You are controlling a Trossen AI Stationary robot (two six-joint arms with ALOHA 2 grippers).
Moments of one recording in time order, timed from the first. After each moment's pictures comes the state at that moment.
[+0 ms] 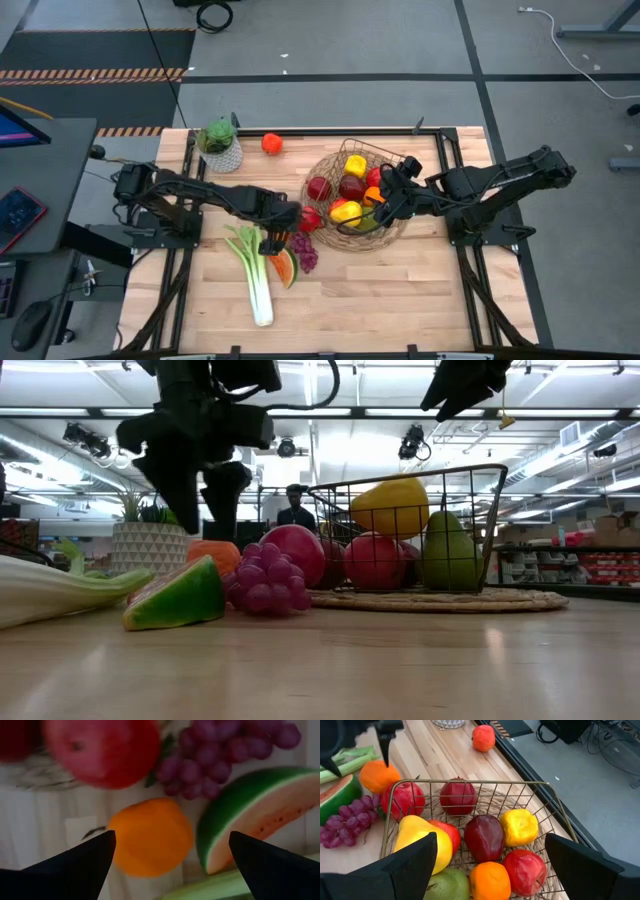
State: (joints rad) left arm -0.08 1.60 1.10 -0.78 -0.07 0.06; right arm 0.25 1.24 1.19 -0.89 0.71 0.49
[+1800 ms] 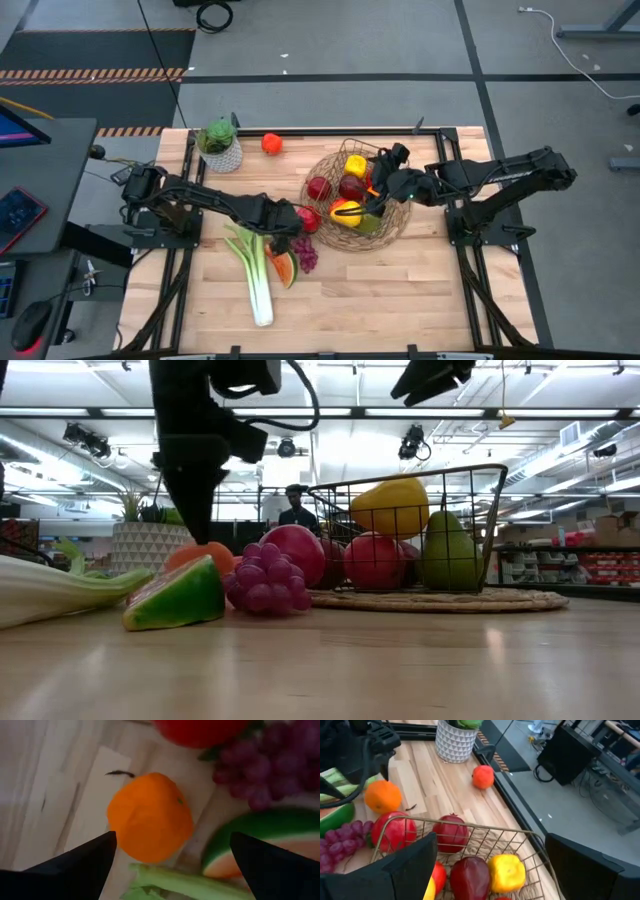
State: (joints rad) left arm -0.15 1.68 1.18 -0.95 -0.28 -0.57; right arm 0.15 1.24 1.19 -0.63 0.68 0.13
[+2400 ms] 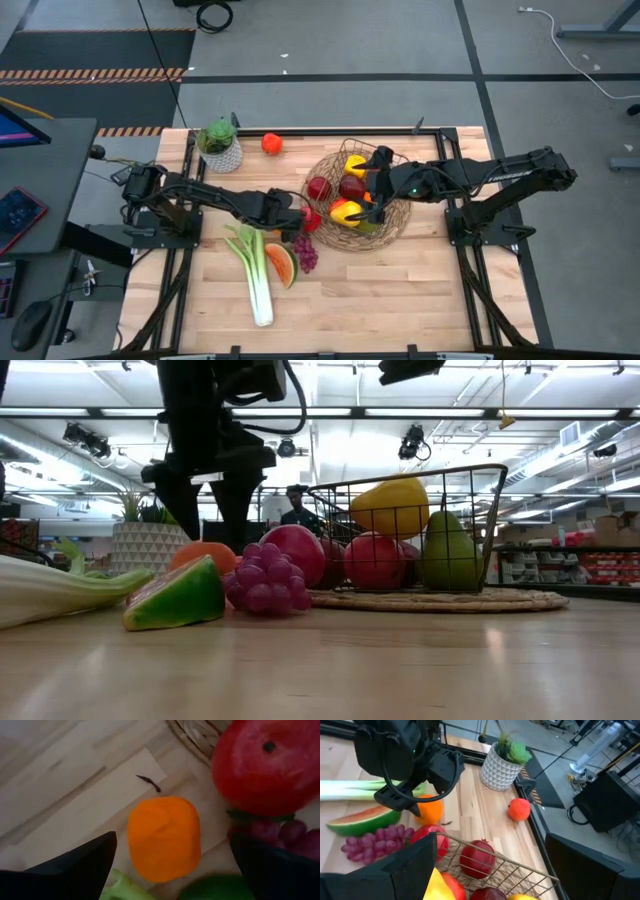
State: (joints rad) left arm -0.12 1.68 1.17 -0.90 -0.35 -1.05; right arm 0.13 1.24 1.19 -0.47 0.44 -0.14
